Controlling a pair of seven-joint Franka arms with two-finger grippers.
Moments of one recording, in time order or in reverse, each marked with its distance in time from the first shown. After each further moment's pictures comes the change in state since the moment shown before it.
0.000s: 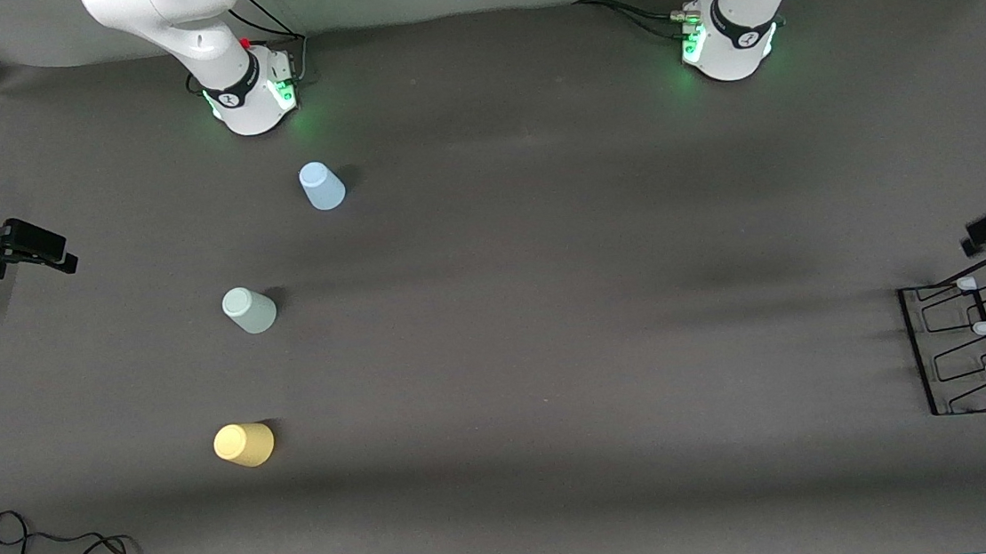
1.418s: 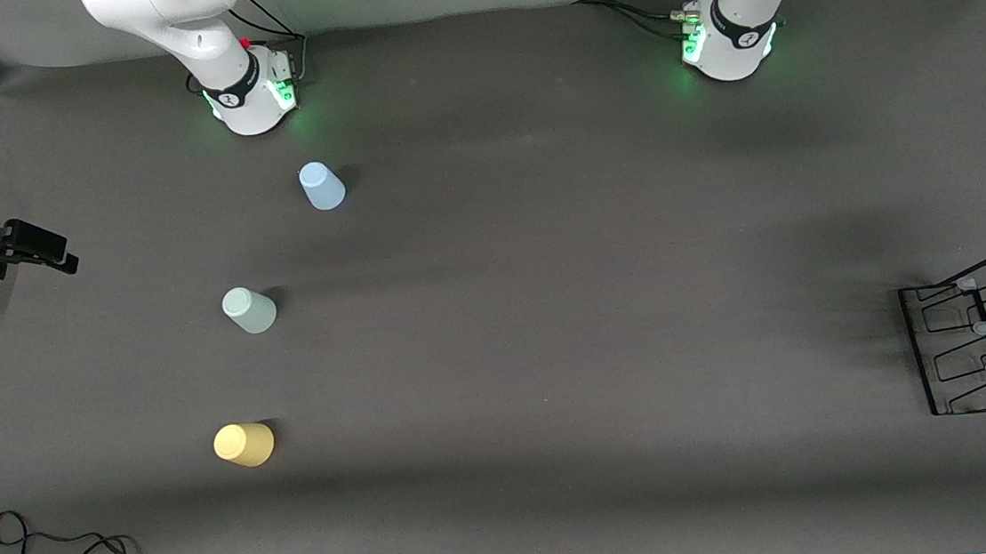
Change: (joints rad) left arm 0.190 0.368 0.002 0.026 0.109 0.265 0.317; right arm 0.000 0.001 0.000 0.000 0.000 0.000 0.000
